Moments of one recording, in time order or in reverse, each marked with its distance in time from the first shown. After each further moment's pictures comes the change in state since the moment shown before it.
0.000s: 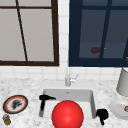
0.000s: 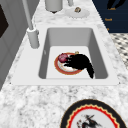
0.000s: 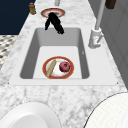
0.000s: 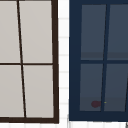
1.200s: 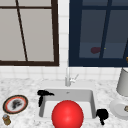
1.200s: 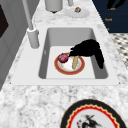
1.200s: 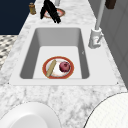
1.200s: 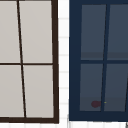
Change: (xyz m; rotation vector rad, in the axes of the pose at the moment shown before) left hand 0.056 0.060 -0.045 -0.033 0.057 0.045; right hand 0.000 0.000 0.000 0.000 0.000 0.000
